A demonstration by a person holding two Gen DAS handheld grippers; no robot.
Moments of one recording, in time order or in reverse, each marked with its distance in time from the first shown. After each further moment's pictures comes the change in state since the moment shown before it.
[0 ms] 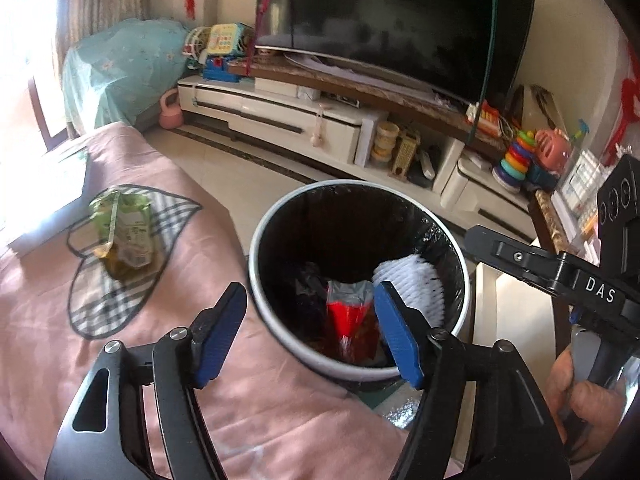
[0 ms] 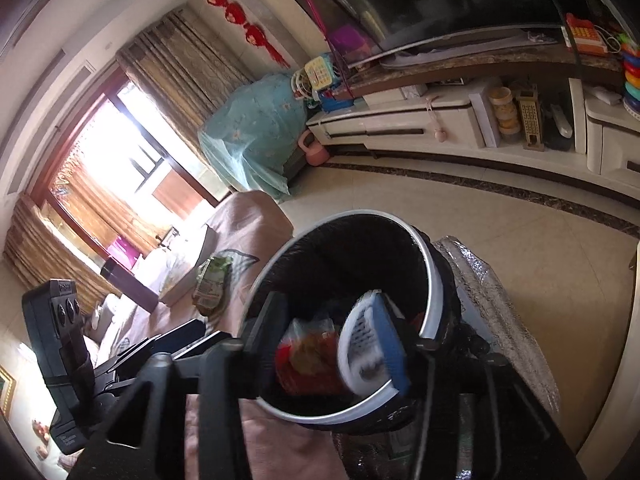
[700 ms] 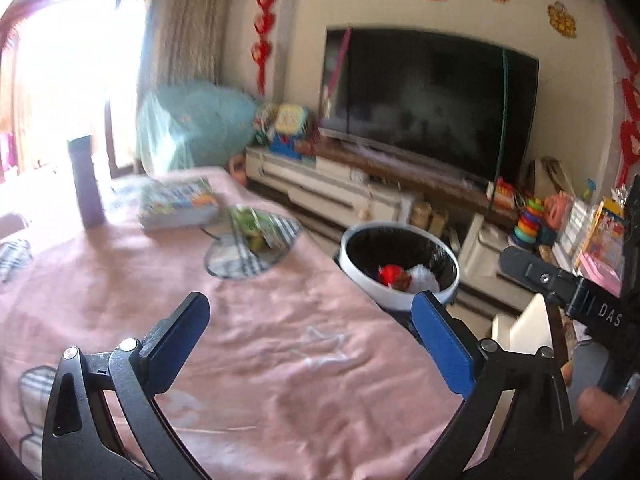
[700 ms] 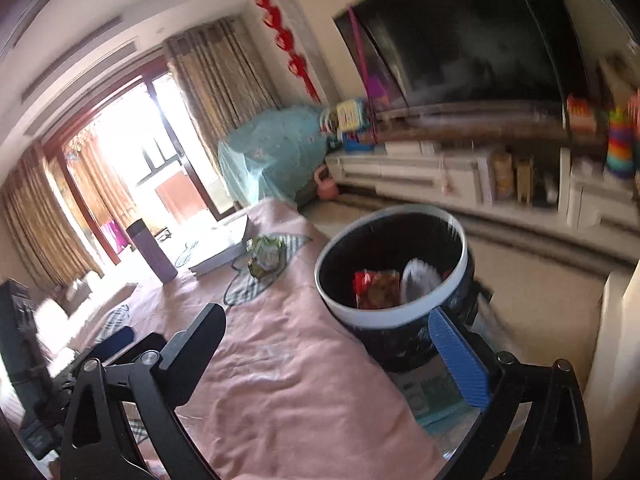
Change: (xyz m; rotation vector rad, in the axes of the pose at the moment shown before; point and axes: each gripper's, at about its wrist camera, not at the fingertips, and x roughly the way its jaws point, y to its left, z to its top) left arm -0.182 0.042 -0.122 -0.100 -0.373 0.159; right arm -0.099 0.114 -0.097 -0.257 -0.229 -0.095
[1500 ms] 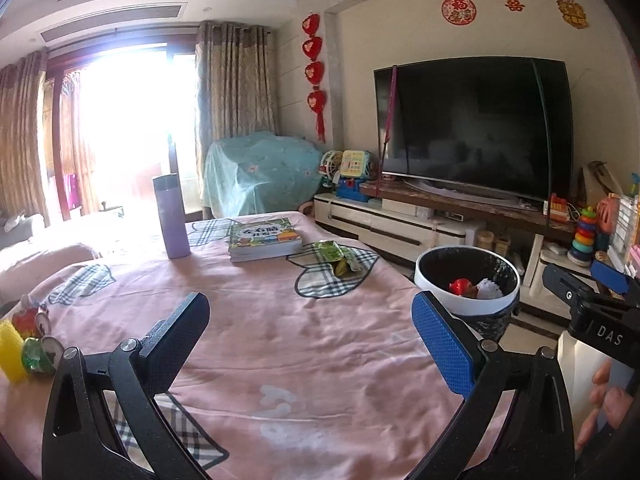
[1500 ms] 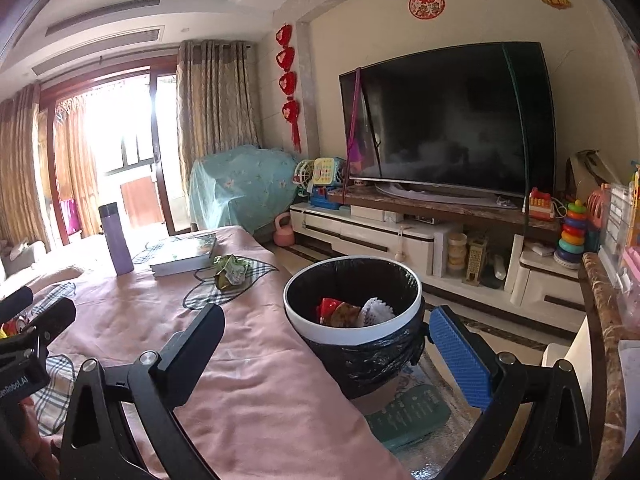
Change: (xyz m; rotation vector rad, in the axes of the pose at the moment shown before) left arm -0.040 0.019 -0.034 0.057 -0.152 0.254; right arm -0.016 0.030 -0.046 -0.170 -0.153 -0.185
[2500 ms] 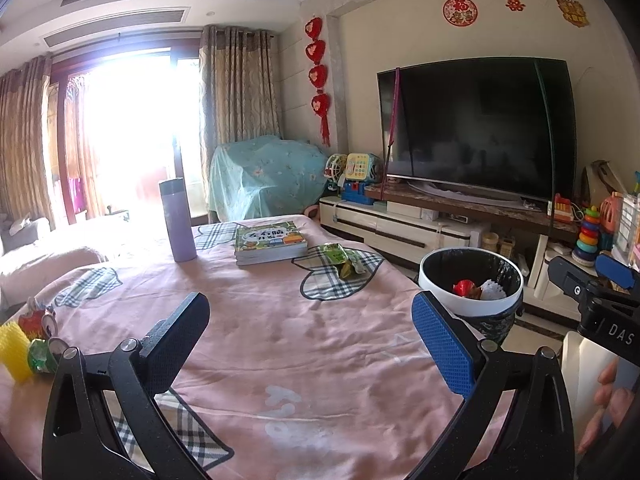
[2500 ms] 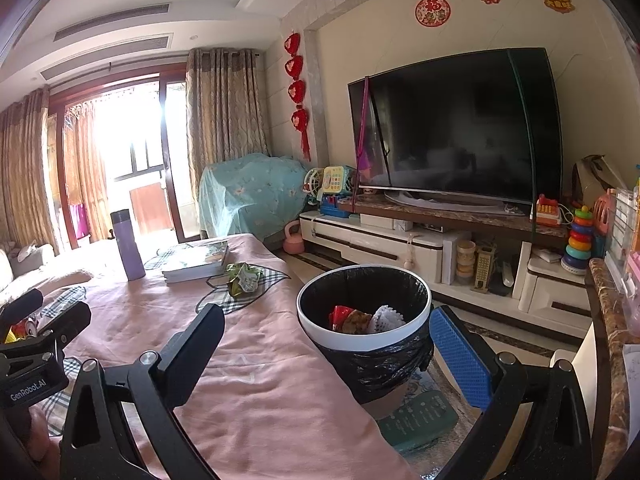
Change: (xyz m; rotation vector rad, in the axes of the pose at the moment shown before) left arm -0.010 -0.002 -0.001 0.005 -0.013 0.023; right arm -0.011 0.005 0.003 -0.005 -0.032 0.032
